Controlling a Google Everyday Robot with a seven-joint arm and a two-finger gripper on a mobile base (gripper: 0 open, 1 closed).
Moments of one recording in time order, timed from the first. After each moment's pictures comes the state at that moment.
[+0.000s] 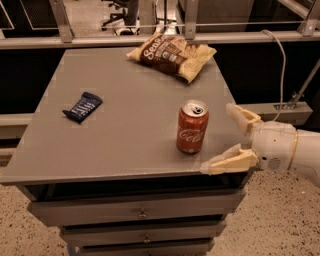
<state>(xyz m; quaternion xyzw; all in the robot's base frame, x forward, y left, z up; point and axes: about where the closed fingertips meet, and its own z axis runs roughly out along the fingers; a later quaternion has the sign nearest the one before) 0.459 -0.130 0.879 -0.41 0.65 0.31 0.56</state>
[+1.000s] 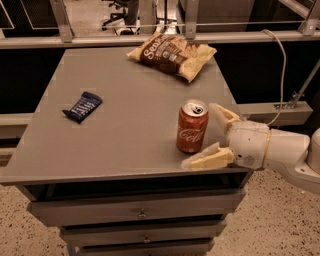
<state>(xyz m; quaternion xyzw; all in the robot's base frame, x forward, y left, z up) 0.480 -0.096 0.861 -0.41 0.64 0.31 0.57</state>
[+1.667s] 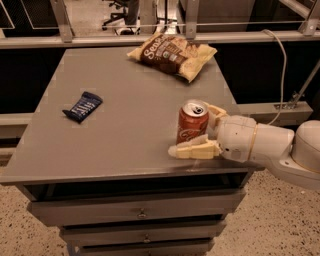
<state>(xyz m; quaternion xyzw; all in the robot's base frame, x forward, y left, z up) 0.496 -0.076 0.866 -0.41 0.63 0.31 0.58</state>
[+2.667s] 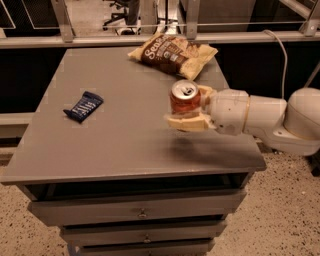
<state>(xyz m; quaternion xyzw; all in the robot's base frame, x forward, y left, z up) 0.524 -0.056 0.907 -0.49 0.56 0.29 0.60</state>
